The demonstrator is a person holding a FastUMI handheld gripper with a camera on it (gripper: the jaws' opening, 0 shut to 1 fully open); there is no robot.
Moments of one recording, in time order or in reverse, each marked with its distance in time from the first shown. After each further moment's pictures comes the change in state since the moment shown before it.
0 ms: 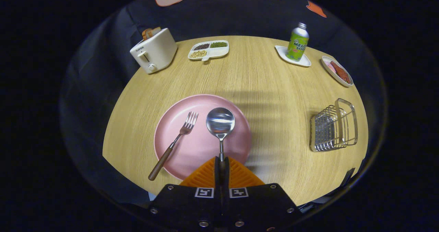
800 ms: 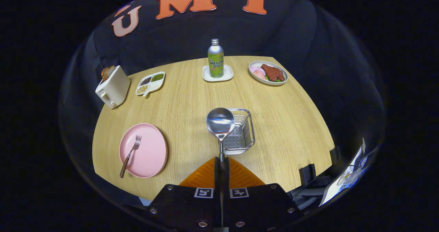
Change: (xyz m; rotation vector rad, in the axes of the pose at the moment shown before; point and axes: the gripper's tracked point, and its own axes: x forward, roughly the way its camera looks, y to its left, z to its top) arm -0.080 -0.174 0.005 0.171 -0.112 -0.236
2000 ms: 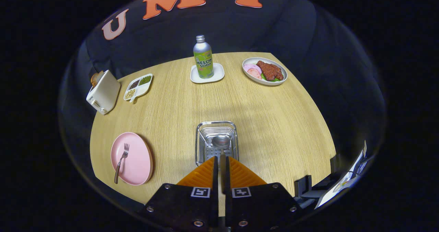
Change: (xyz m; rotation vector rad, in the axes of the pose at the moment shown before) arm 0.038 -0.026 0.033 0.038 -0.004 0.003
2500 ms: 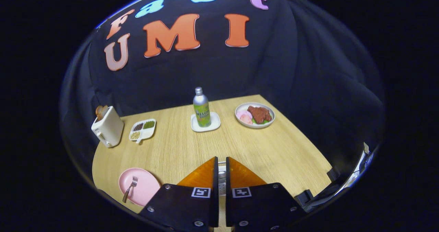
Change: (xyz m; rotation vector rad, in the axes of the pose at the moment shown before) arm -0.063 0.006 0.082 0.069 -0.491 -0.049
